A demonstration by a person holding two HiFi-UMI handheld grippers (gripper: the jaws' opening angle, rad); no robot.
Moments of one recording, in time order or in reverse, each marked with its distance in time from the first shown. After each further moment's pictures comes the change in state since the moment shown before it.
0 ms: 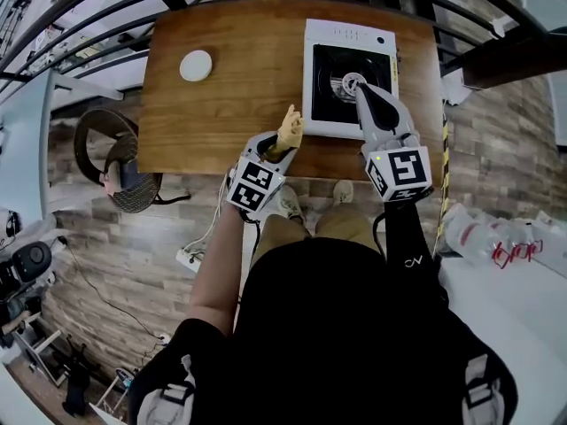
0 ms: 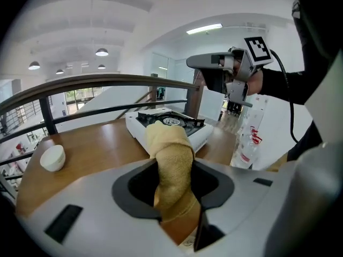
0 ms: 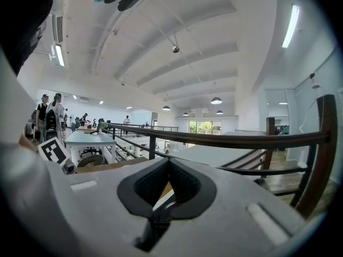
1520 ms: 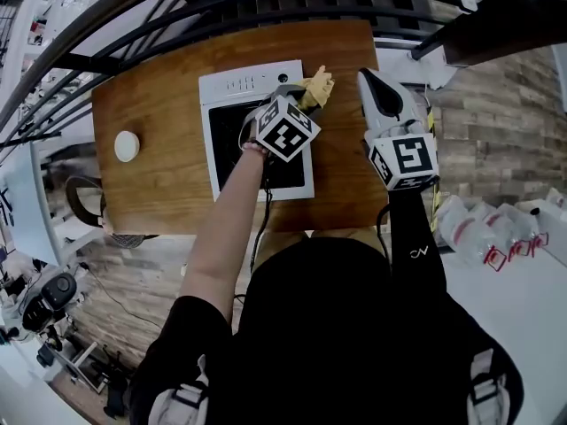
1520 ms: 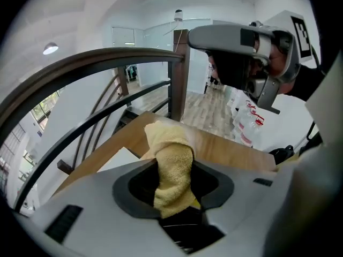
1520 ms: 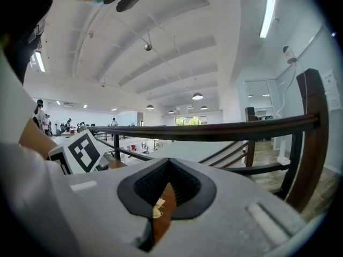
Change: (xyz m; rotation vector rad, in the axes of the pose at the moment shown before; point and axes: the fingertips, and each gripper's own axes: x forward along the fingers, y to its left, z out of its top) left arm 0.311 -0.052 0.229 0.296 0.271 -0.129; right arm -0.003 -0.313 -0.050 0.104 0.006 -0.113
